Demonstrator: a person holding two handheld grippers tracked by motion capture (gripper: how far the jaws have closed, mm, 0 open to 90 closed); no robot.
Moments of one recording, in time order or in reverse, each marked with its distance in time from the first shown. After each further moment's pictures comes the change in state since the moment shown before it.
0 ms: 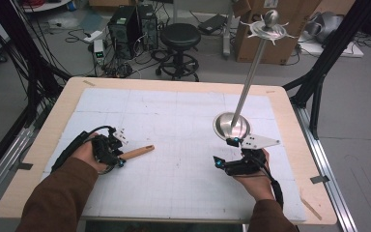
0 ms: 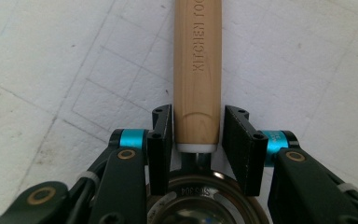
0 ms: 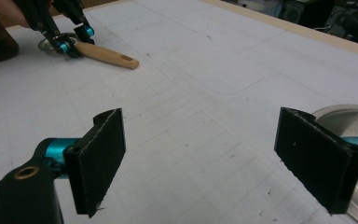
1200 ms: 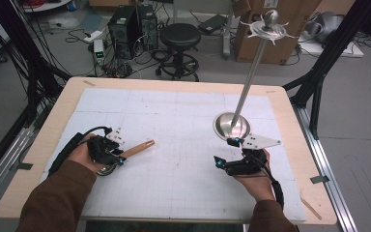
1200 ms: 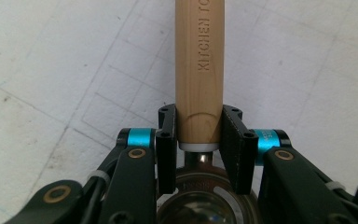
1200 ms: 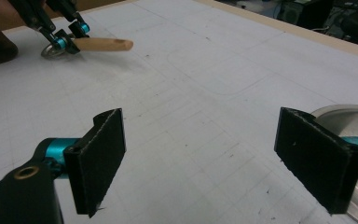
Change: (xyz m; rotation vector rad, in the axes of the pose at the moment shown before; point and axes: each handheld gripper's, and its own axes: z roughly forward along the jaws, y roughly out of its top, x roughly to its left) left arm -0.009 -0.007 -0.014 -0.131 0.041 0.015; right arm 0.000 0.000 -0.002 -0.001 -0.001 0.006
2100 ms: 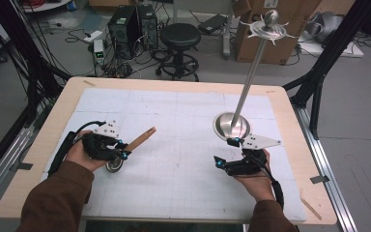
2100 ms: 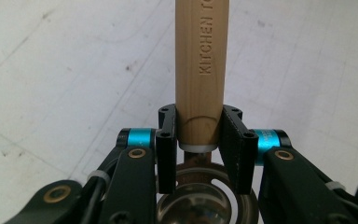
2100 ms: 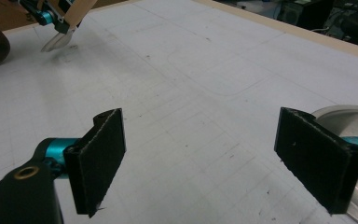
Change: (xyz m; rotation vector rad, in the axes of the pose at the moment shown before) left arm -0.003 0.009 -0.026 -0.249 -0.069 -0.029; right arm 0.000 0.000 0.000 -0.003 0.000 -0.001
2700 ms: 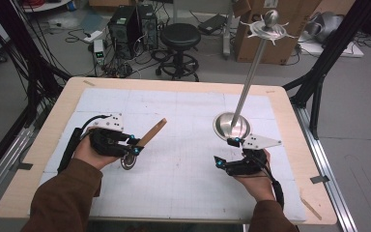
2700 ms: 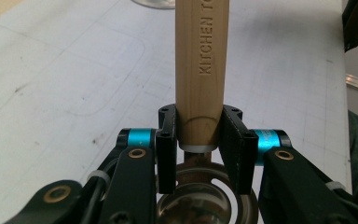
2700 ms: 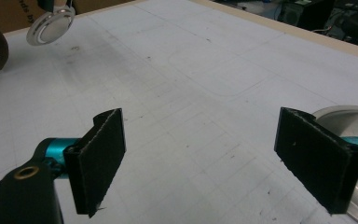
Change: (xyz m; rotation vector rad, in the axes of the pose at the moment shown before) left arm -0.014 0.035 -0.004 -0.162 -0.094 -0.007; right arm 0.000 0.000 -0.001 -0.002 0.005 0.004
